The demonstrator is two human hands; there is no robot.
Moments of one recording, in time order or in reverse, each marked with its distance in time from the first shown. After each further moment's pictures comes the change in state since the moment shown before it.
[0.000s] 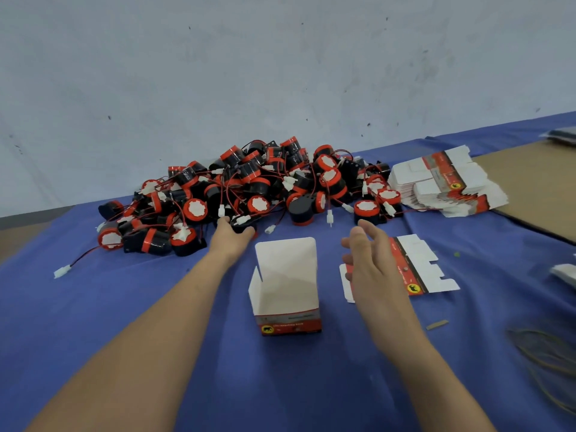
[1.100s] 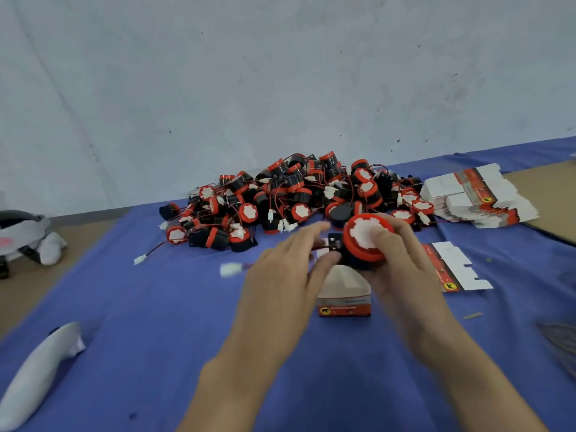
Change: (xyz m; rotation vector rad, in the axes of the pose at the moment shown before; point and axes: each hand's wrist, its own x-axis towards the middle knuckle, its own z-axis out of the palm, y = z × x) left_hand -0.227 0.055 -0.082 0.225 0.111 0.717; right_hand -0.050 -0.058 0.040 0.413 -0.208 -0.056
